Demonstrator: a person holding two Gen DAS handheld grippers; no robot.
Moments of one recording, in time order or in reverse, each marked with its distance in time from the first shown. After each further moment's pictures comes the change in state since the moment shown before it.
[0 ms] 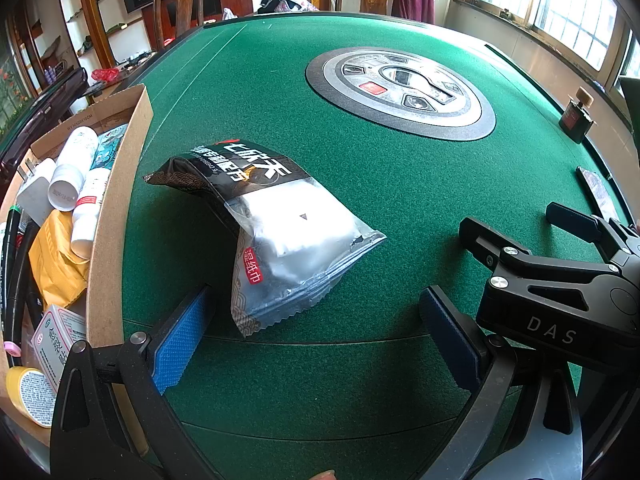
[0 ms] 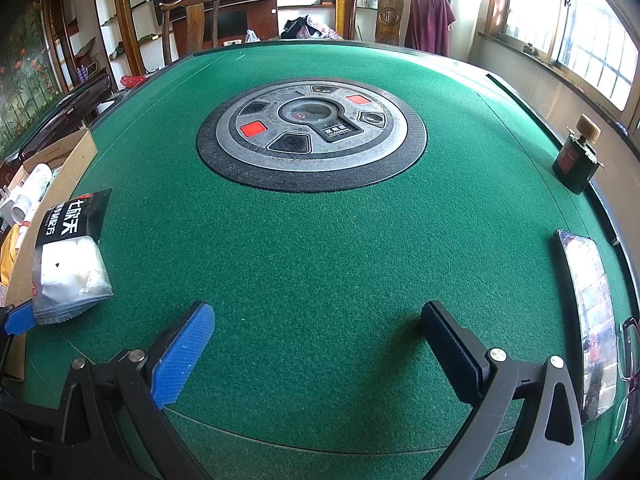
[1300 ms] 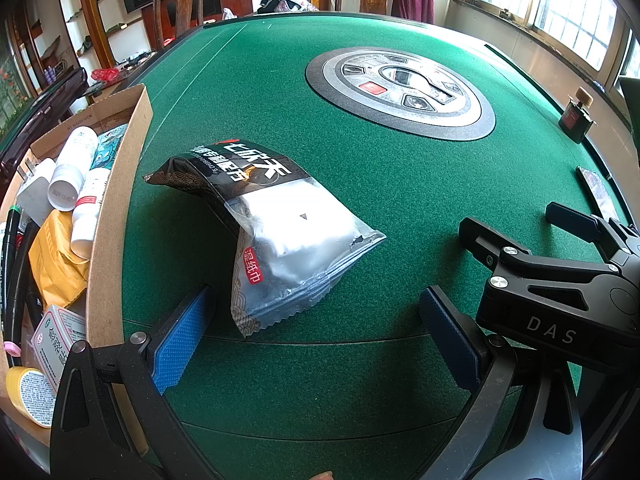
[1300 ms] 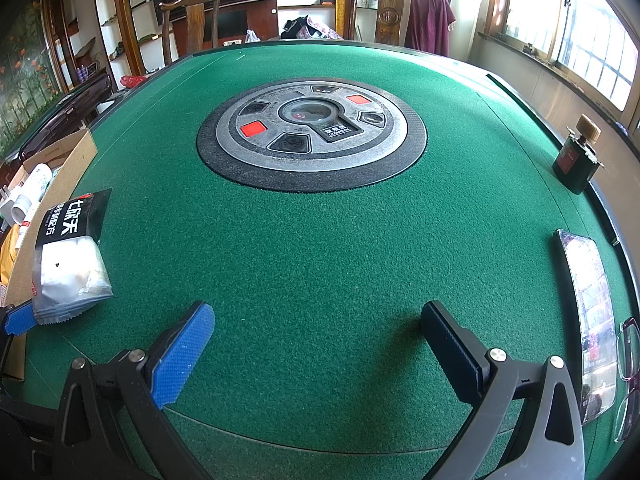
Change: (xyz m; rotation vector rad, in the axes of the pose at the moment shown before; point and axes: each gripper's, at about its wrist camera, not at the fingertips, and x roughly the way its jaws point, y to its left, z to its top) left arm 0.000 0.000 0.000 0.001 0.000 -0.001; right arm 0.001 0.000 0.000 0.000 0.000 0.000
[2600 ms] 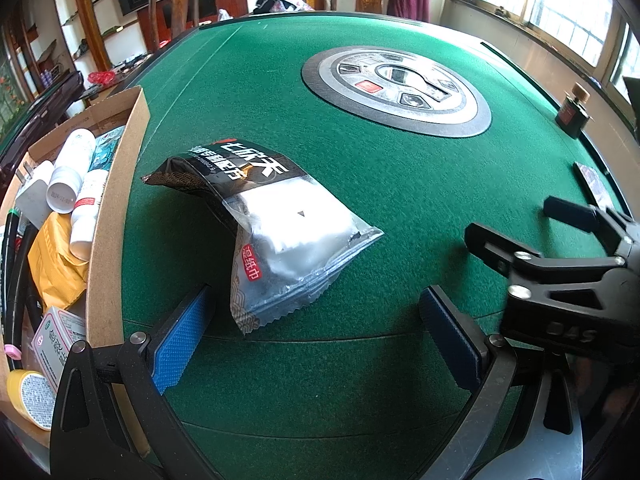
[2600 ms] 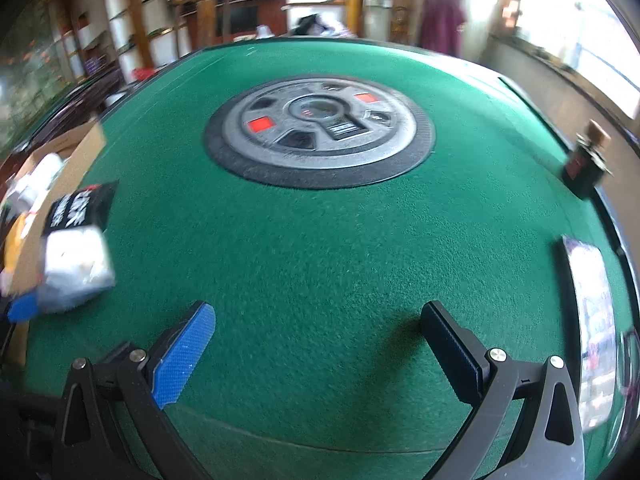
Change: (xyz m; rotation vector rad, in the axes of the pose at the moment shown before) left arm 0.000 0.000 -0.001 0.018 0.000 -0.012; right arm 0.001 -0.008 0.001 -0.072 0.015 0.095
